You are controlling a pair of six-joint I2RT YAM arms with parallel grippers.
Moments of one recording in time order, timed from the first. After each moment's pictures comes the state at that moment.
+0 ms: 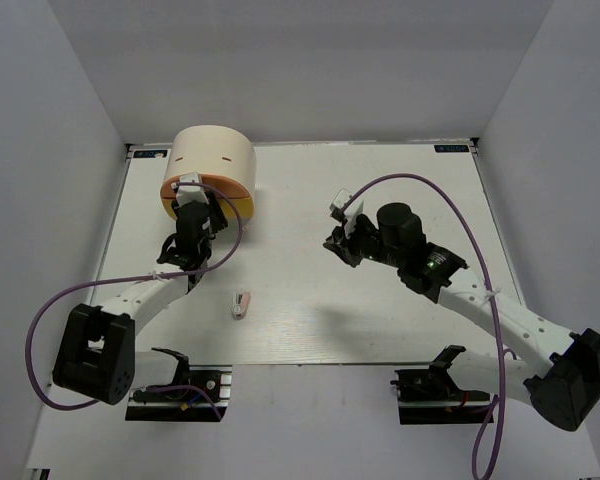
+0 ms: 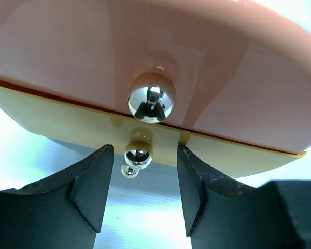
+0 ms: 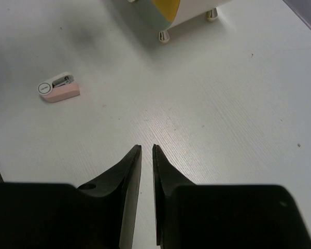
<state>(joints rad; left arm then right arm) -0.30 1.27 0.63 0.36 -0.43 -0.28 0.75 1.09 0.89 -0.16 -0.26 -0.19</state>
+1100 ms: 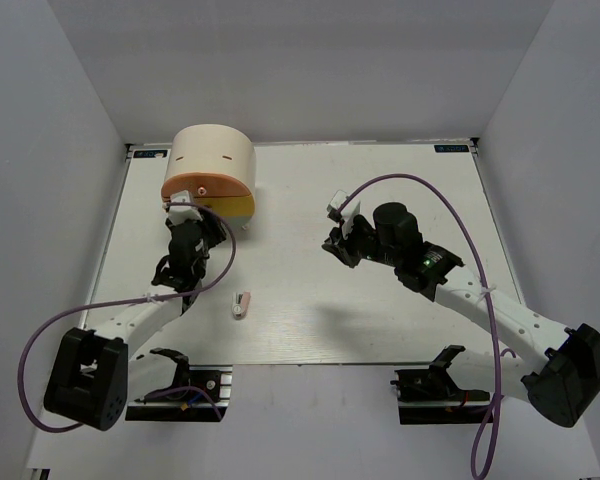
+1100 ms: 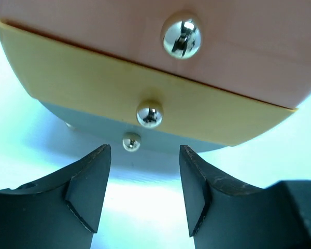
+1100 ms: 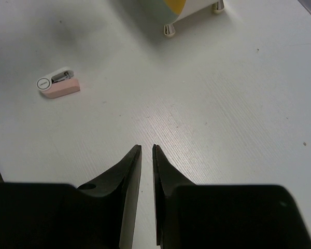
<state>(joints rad) -0.30 1.16 0.48 0.45 -0.40 -0.33 0.75 1.12 0.89 -0.16 -0.27 -0.19</state>
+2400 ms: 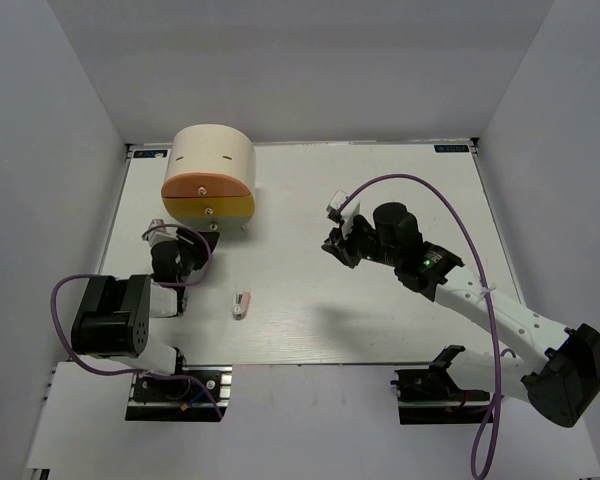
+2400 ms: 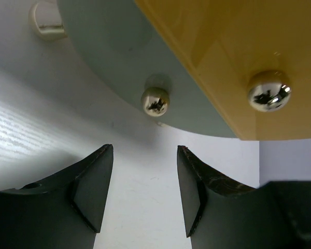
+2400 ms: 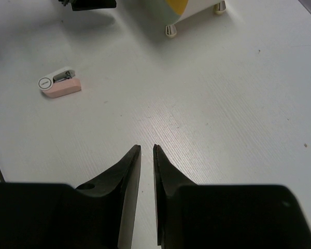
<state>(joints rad) 0.01 1.50 0.26 0.94 0.15 -0.94 0.75 1.12 0.89 -0.16 -0.28 -0.19</state>
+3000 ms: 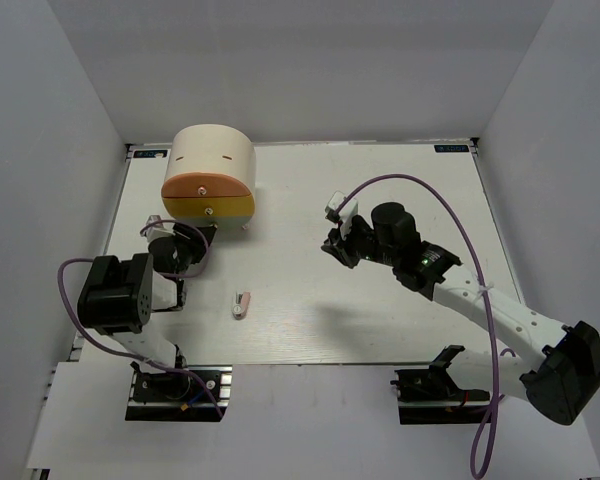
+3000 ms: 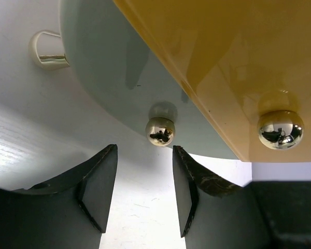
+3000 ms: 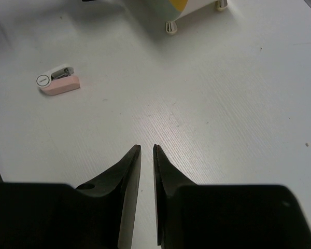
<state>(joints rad) 0.06 1.66 0.31 1.08 0.20 -0.96 0.75 1.13 0.89 -0.16 -0.28 -0.20</state>
